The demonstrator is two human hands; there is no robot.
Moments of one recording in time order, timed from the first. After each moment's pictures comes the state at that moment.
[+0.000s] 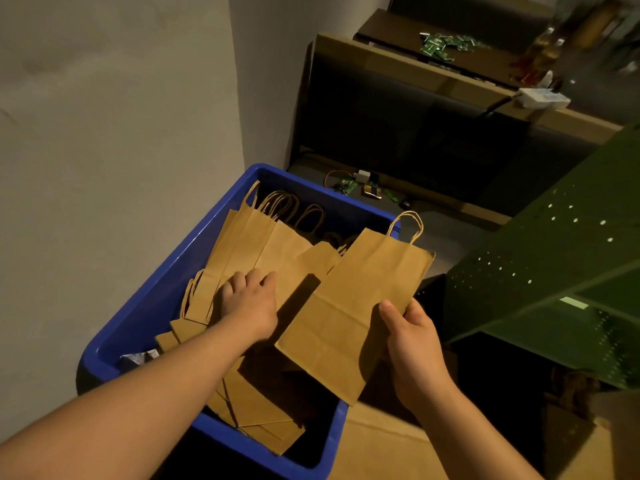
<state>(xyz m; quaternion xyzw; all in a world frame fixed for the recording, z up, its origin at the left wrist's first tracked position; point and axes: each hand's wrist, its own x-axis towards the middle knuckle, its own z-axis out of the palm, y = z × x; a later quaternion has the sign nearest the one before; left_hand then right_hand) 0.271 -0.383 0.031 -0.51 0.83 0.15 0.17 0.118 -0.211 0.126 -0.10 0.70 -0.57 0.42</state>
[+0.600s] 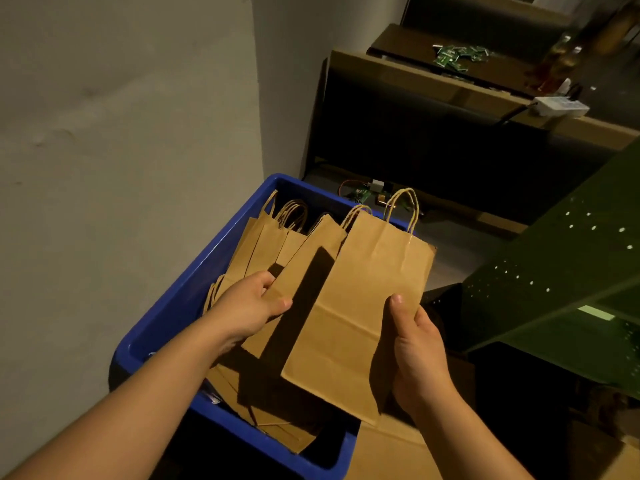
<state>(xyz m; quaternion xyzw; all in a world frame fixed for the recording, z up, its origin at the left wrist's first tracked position) 0.316 -0.368 0.119 -0.52 0.67 0.52 -0.06 0.135 -0.213 0.132 -0.06 0.61 -0.65 0.45</state>
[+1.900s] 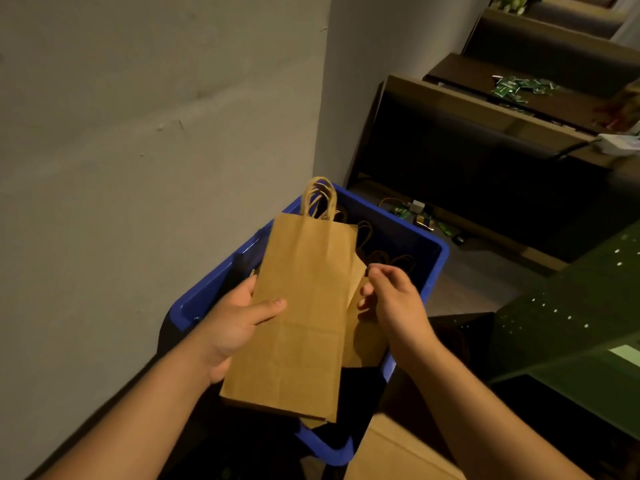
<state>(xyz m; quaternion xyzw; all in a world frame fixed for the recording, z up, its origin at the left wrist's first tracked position) 0.378 -0.309 0.155 -0.51 0.41 0.72 -0.23 0.153 -0.267 0.156 -0.27 0.70 -0.47 0.46</state>
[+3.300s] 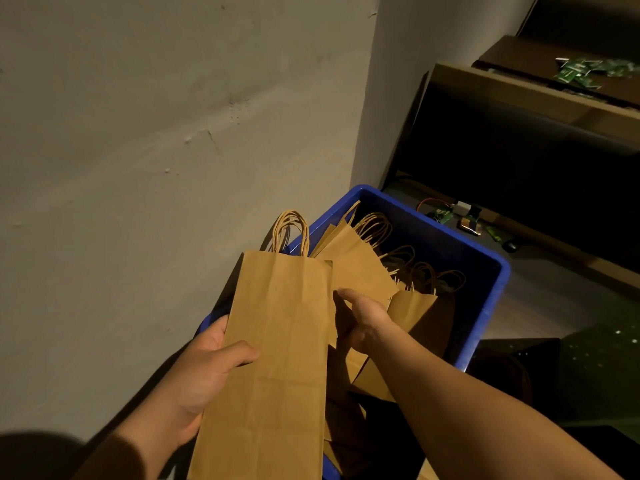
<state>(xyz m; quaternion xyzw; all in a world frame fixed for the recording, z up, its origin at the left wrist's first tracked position) 0.433 -0.302 0.148 -0.61 0.33 0.67 -0.27 0.195 -0.380 0.018 -0.02 0.69 -0.35 0.63</state>
